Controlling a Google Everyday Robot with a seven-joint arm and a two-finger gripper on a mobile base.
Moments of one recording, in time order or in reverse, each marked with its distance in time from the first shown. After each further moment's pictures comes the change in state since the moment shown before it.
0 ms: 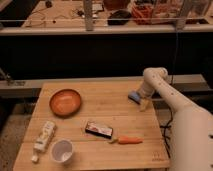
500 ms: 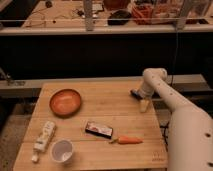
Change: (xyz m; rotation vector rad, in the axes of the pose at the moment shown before) arm 0.001 0.002 0.002 -0.008 0.002 0.002
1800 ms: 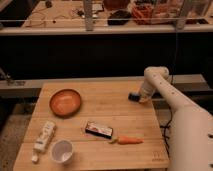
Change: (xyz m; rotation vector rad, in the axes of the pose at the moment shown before) arm 0.000 0.001 -0.013 -0.001 -0.004 -0.003
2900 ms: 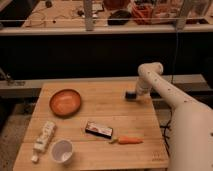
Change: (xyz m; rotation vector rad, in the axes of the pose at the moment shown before) arm -0.033 -0.013 -0.030 0.049 0.058 -0.053
